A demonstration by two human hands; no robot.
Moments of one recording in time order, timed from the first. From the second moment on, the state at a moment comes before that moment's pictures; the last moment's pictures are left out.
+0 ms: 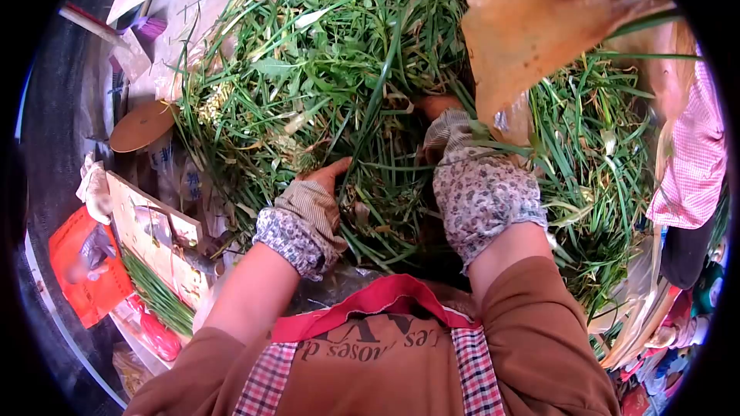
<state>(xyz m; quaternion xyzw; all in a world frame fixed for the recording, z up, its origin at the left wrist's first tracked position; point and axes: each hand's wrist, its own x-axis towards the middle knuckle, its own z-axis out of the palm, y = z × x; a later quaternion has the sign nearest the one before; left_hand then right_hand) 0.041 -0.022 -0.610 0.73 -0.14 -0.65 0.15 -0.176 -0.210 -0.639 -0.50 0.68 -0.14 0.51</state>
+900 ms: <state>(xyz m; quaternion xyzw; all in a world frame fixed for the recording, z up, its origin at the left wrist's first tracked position) -0.056 0.051 -0.405 0.41 -0.50 -0.74 0.18 -0.222 0.015 -0.449 -0.81 0.38 -0.11 0.42</state>
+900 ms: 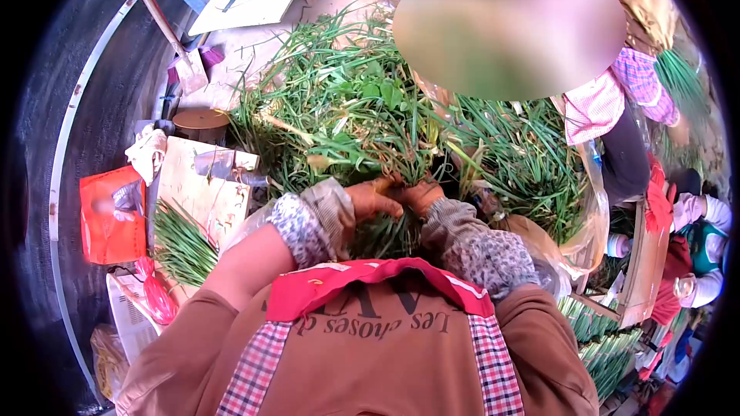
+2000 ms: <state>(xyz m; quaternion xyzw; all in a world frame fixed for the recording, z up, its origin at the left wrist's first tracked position) -0.027 -0.233 -0.233 0.57 -0.53 -0.58 0.25 -0.472 -0.017 -0.246 -0.22 0.34 -0.56 0.72</state>
